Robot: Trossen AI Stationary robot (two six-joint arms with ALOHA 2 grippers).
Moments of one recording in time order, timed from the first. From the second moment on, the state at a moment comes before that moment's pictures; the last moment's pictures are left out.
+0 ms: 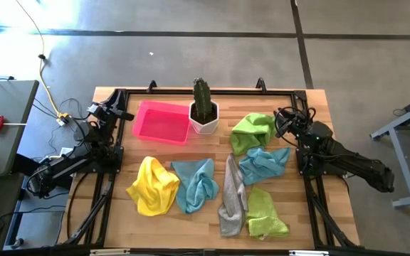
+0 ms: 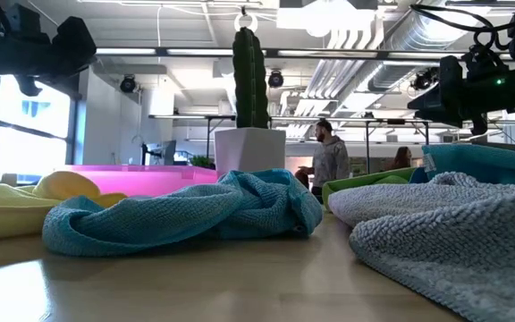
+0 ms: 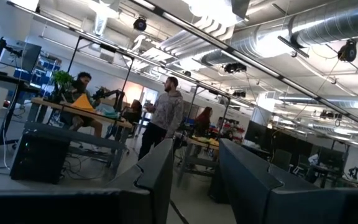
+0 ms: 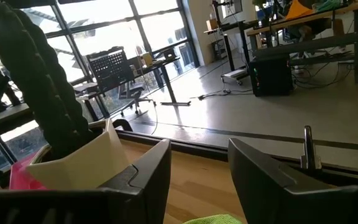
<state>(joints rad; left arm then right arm) 0.72 0.01 0.01 0.44 -0.59 -0.07 -0.48 0.05 0.02 0.05 0.36 0.29</state>
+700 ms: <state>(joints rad) 0.72 0.01 0.01 0.44 -0.59 -0.07 -0.48 0.05 0.02 0.13 -0.08 0.32</state>
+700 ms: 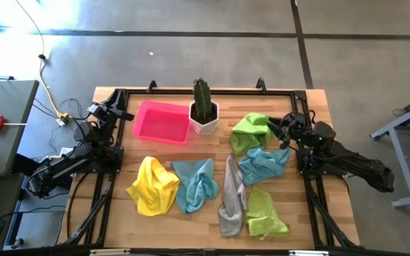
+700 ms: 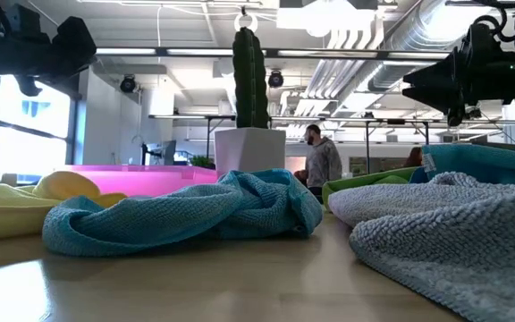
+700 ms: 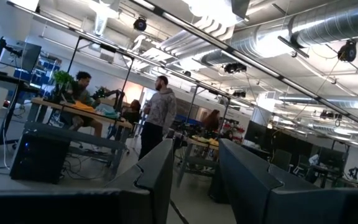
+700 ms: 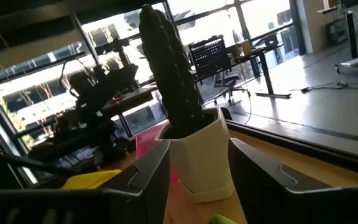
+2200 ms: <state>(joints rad) 0.63 0.35 0.14 0.63 0.02 -0.21 -0.48 0.26 0.02 0.66 -0.01 0.10</state>
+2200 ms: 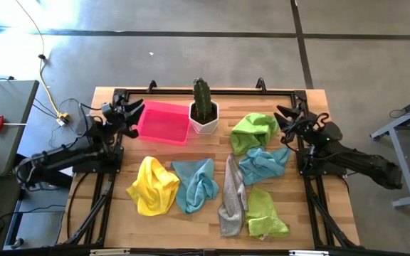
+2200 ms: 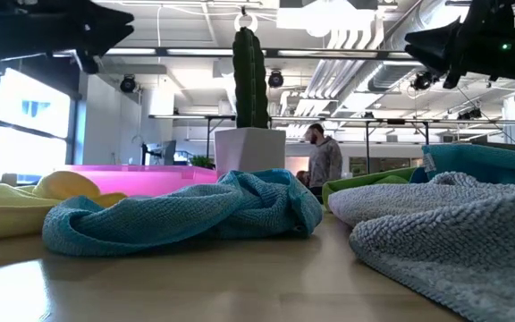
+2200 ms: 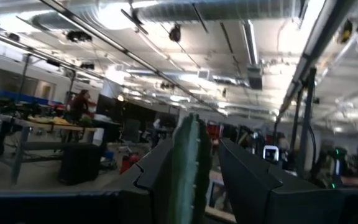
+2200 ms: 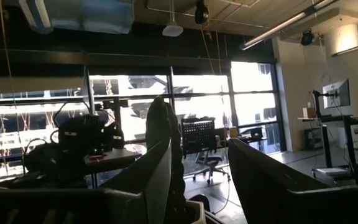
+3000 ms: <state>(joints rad) 0.24 0.85 0.30 0.63 0.02 -0.26 -0.29 0.80 0.57 0.03 -0.08 0.10</state>
